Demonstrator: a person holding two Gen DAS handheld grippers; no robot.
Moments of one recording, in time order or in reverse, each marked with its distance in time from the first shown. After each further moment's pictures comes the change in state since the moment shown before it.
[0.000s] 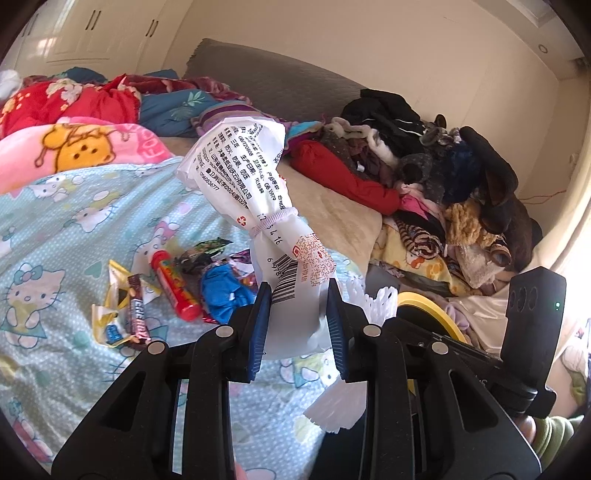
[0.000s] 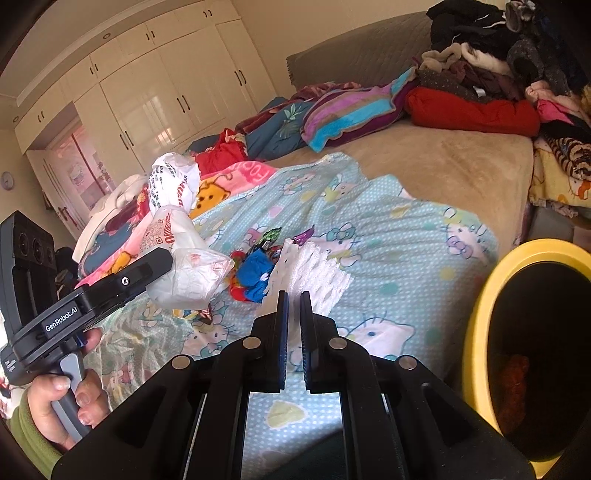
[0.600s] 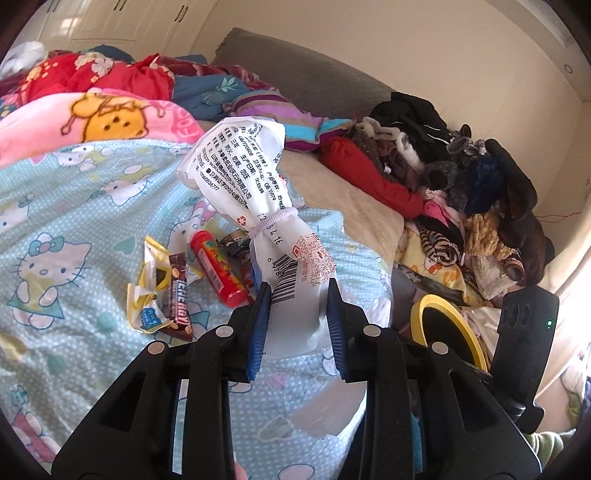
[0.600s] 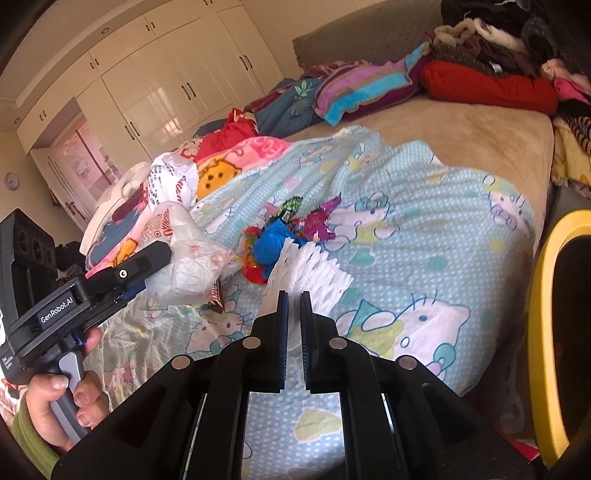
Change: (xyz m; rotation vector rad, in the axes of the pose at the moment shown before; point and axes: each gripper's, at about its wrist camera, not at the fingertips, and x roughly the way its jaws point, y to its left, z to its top) left arm 0.000 0.047 -0.007 -0.087 0.015 0.051; right arm 0.050 0.018 -0.017 0.020 0.062 0.056
